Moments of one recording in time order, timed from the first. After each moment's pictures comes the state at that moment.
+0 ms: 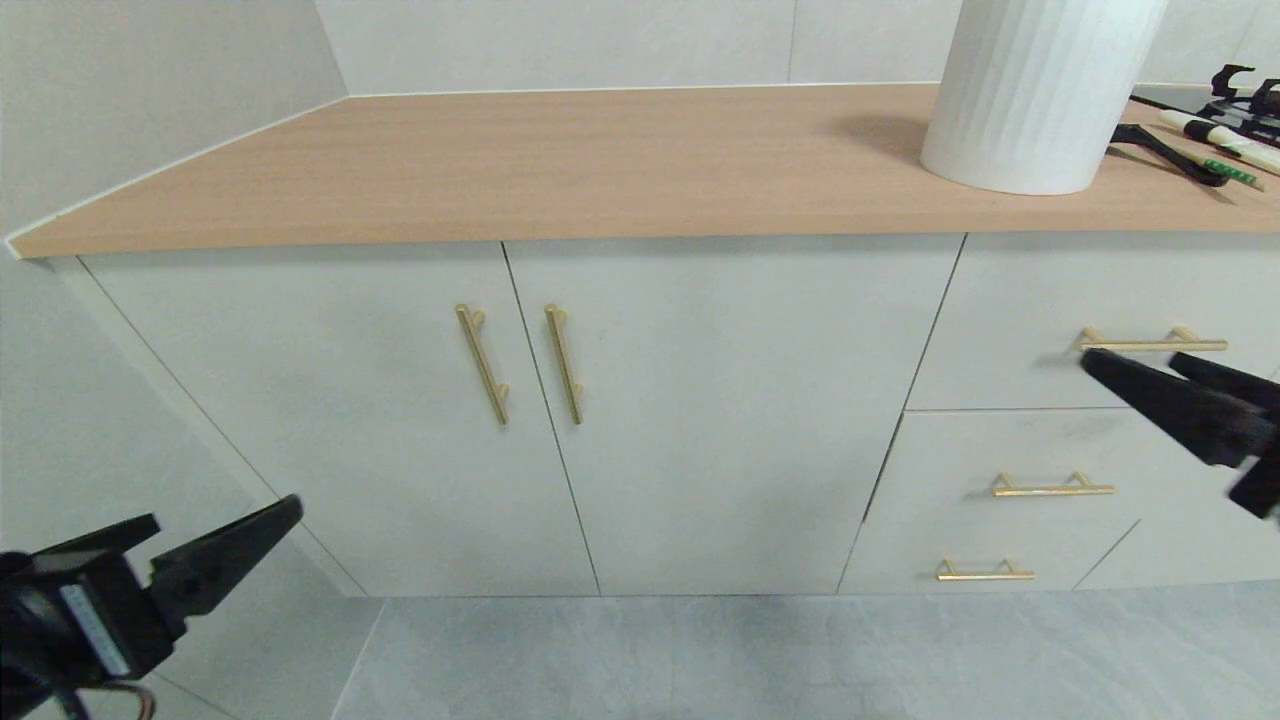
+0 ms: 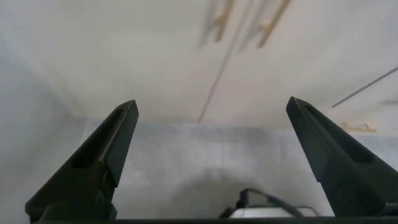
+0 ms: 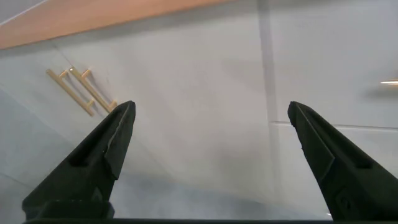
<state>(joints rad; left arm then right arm) -0.45 0.89 -0.51 -0.11 0.37 -0.31 0.46 1.04 -0.44 -0.72 -0.12 0.20</state>
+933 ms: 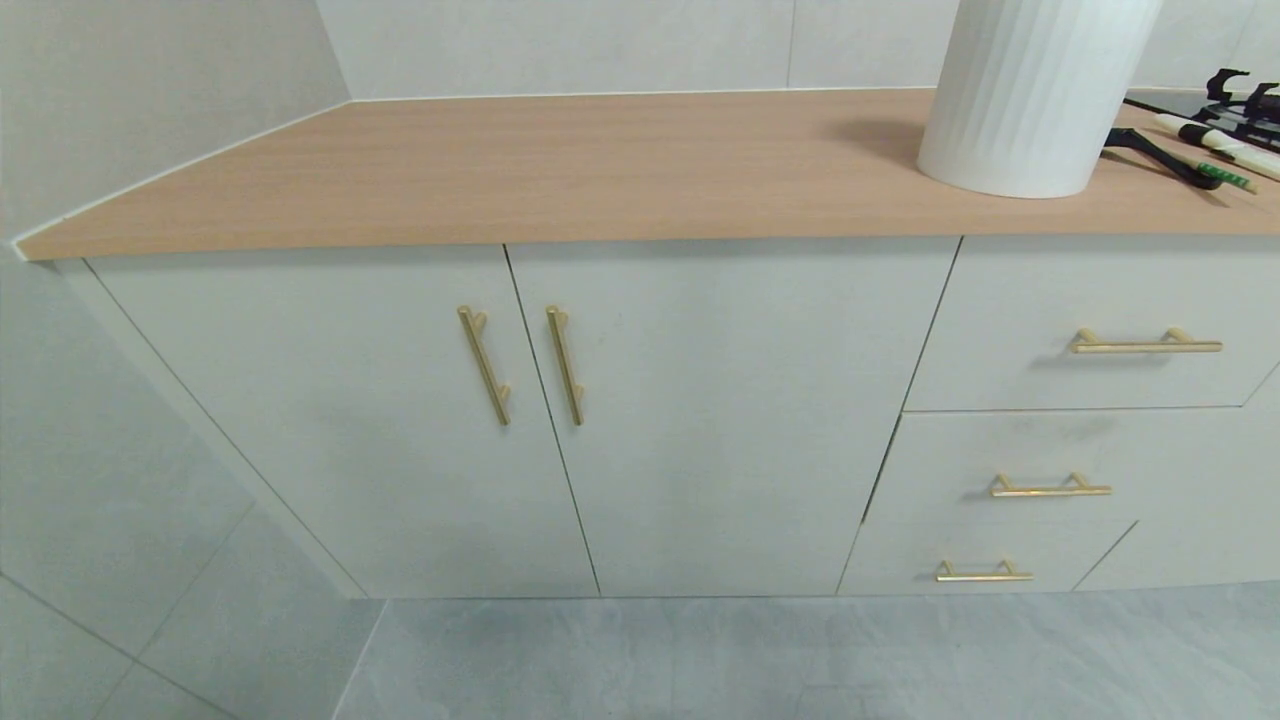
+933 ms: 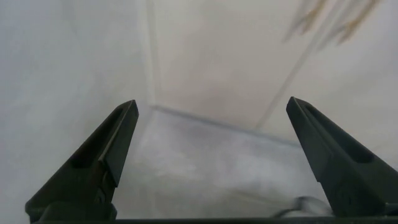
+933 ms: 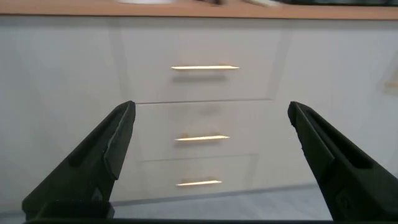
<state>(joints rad) -0.15 0.17 -0.37 0.33 0.37 -0.19 0.00 0.03 -0.38 0.10 -0.18 -0.07</state>
